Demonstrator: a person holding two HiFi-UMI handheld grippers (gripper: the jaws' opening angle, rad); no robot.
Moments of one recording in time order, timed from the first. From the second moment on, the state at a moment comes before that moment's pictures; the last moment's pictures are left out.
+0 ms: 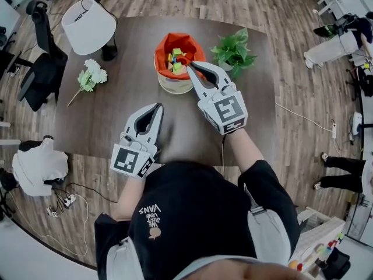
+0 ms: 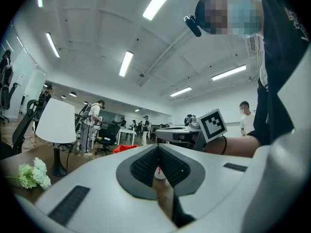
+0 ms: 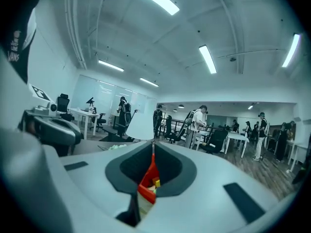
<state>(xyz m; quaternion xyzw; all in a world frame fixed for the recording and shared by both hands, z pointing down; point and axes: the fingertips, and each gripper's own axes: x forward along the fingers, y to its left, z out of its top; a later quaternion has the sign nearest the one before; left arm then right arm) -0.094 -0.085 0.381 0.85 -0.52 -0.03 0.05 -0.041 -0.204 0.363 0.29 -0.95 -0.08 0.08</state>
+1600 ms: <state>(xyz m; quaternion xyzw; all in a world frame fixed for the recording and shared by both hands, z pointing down) -0.072 -0.078 0.374 0.88 -0.47 -0.04 0.05 0.020 -0.102 0.399 0.35 -0.93 0.00 0.11</state>
